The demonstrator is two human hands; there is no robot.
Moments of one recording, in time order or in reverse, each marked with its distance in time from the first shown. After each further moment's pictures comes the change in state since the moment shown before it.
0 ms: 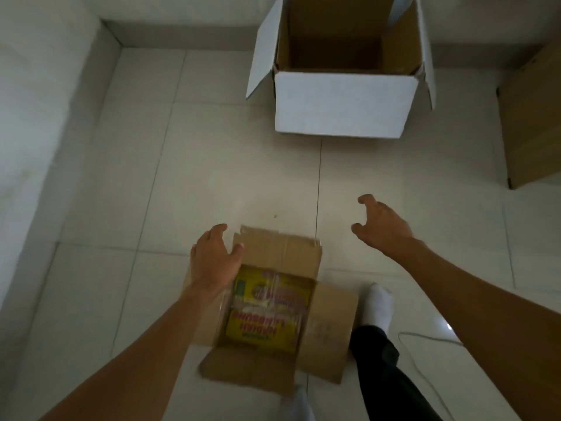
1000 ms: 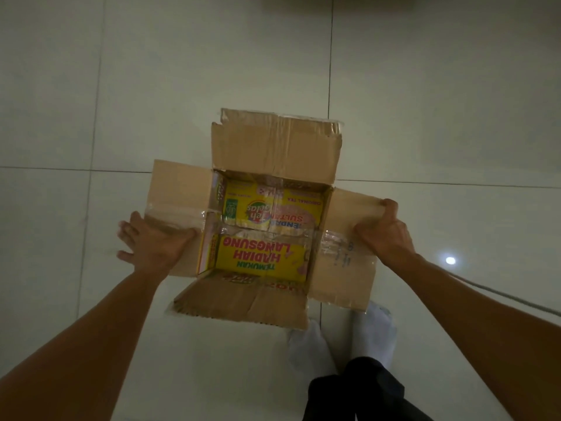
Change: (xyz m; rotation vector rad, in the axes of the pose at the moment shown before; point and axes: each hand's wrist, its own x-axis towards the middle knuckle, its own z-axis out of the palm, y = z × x) left_hand -0.017 -0.229 0.128 0.146 0.110 -0.519; right_hand -0.061 0.080 0.262 0.343 -0.049 0.466
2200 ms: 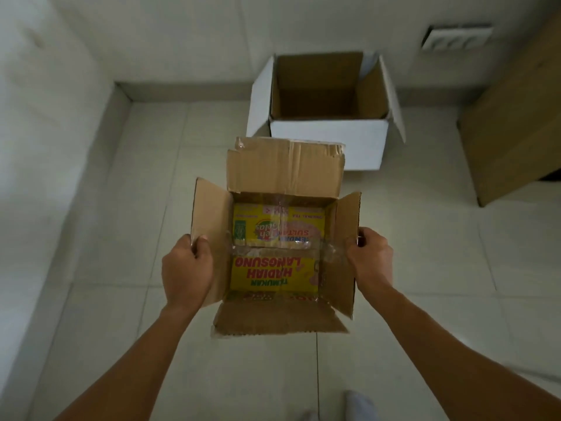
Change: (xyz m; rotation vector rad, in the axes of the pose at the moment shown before) left_hand -0.092 0.194 -0.277 -0.425 0.280 0.609; right_hand -0.122 -0.206 -0.227 0.518 0.303 -0.290
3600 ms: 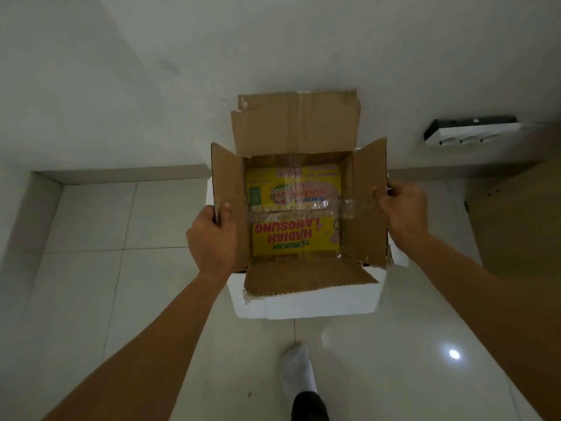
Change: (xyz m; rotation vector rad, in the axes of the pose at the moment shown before) left_hand 0.390 0.249 0.258 -0.190 0.018 -0.057; right_hand 0.496 -0.195 -0.019 -0.042 0.118 -0.184
